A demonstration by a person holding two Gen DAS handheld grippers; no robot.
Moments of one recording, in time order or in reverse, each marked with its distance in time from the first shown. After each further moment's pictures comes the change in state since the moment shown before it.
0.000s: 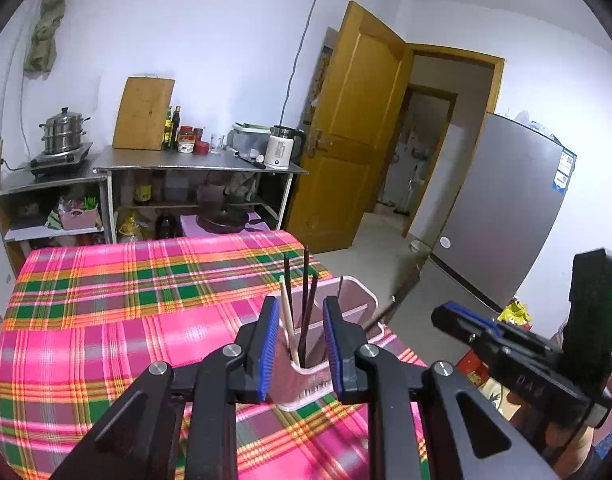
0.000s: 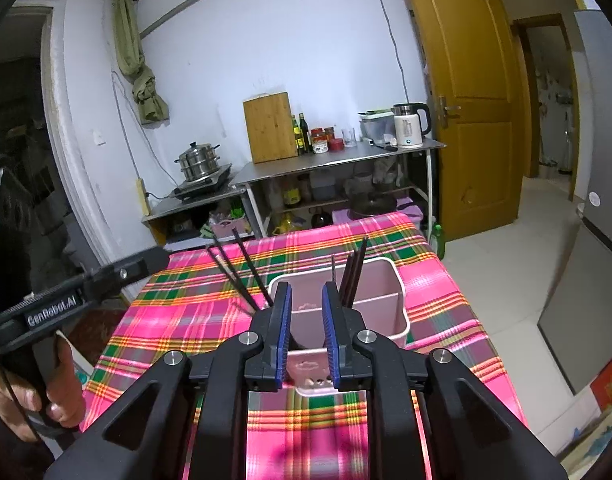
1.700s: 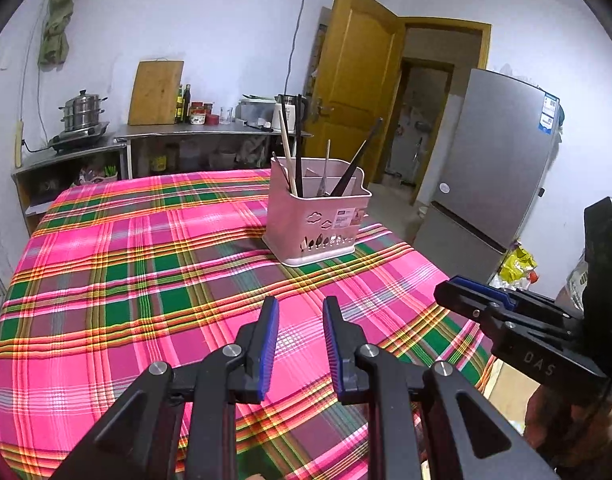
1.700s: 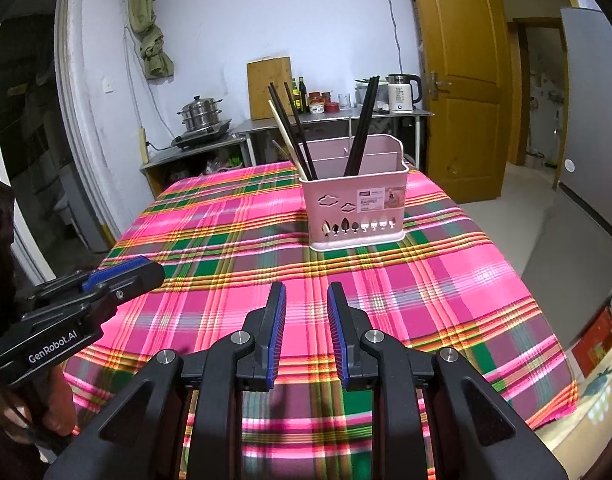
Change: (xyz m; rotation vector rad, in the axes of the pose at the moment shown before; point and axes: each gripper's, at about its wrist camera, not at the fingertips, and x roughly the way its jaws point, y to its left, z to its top) left arm -0.085 -0.017 -0.173 0.049 0.063 0.052; right arm -0.073 0.044 -0.155 -0.057 0.093 -0.071
